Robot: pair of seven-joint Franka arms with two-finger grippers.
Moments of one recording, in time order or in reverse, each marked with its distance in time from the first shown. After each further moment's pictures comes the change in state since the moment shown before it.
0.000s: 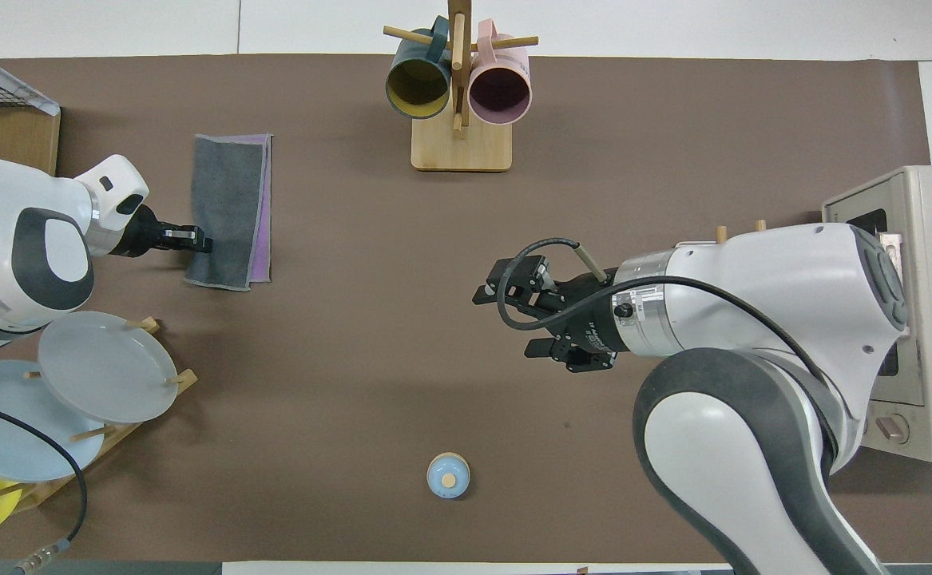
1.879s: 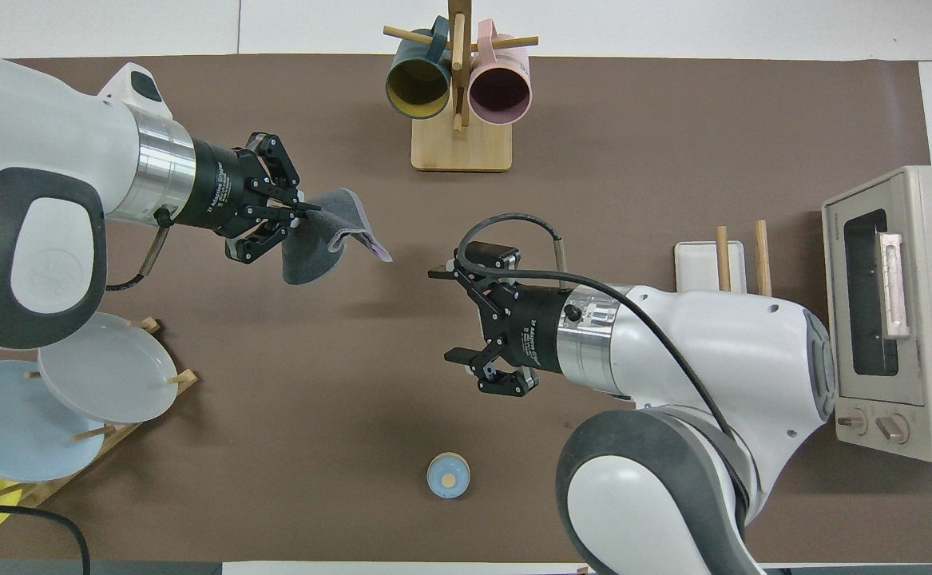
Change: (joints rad) left arm -0.193 -0.290 -0.142 0.225 -0.132 -0.342 -1.853; right arm 0.146 0.001 0.002 -0.049 0.218 0.342 0.501
